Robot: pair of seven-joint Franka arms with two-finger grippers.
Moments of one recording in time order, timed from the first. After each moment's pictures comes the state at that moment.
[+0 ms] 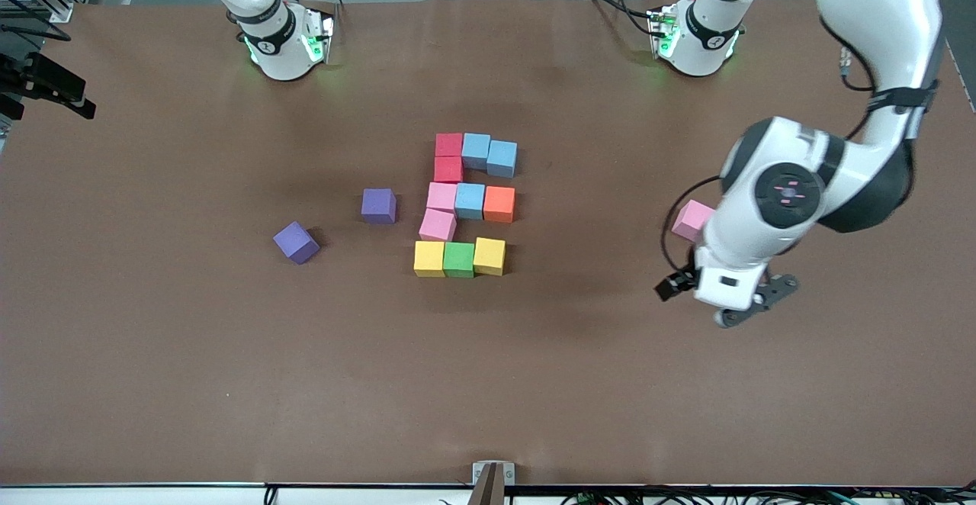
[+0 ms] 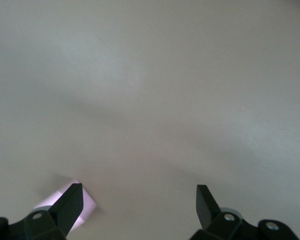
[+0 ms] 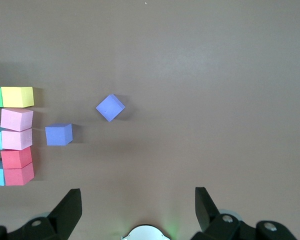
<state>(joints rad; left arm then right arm) 0.24 0.49 -0.61 -1.57 0.36 1.97 -0.86 0.00 -0.06 -0.05 -1.49 0.00 1.37 -0.05</state>
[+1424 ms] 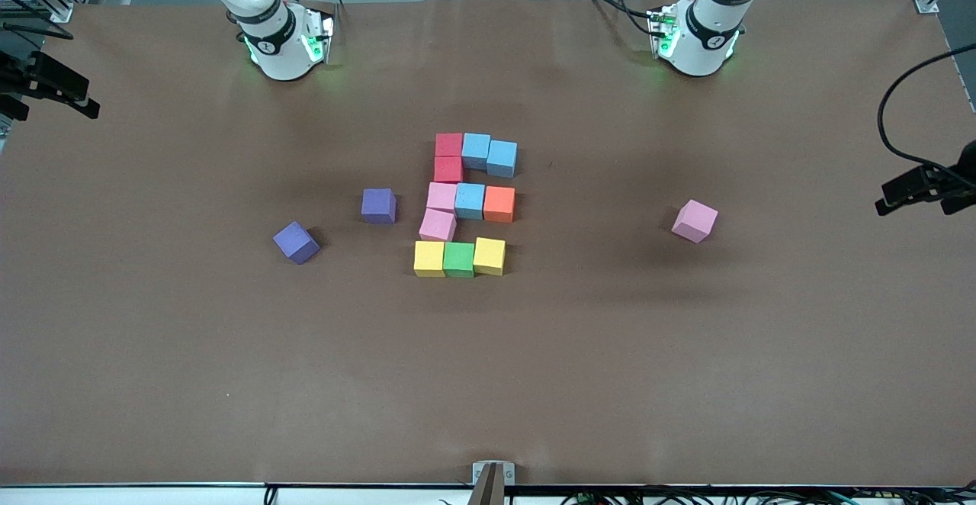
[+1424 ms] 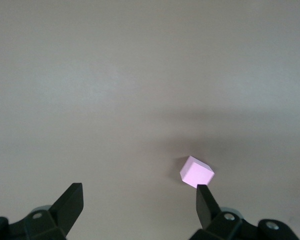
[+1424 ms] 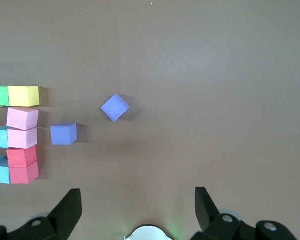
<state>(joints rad) 0.68 0.11 -0.64 -1.58 0.05 1.71 0.03 0.00 -0.06 -0.05 -1.49 0.02 1.37 -0.05</state>
